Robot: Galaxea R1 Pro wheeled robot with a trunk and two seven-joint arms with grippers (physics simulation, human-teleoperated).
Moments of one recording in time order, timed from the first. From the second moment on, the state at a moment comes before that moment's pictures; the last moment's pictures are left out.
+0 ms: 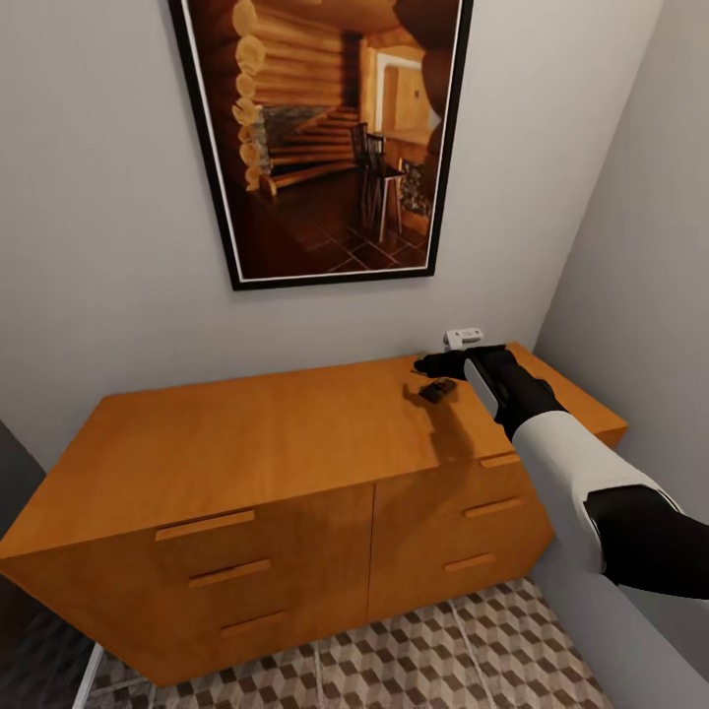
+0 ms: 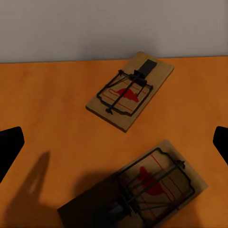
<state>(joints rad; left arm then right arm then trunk) -0.22 0.05 -0.28 0.08 0.18 -0.72 -0.02 -1.28 -0.01 0.17 -0.53 -0.08 0.56 0.11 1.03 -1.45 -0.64</state>
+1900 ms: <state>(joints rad) -0.22 0.05 -0.28 0.08 0.18 -0.72 -0.02 -1.28 -0.01 0.17 -0.52 -0.08 0.53 0.11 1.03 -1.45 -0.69</state>
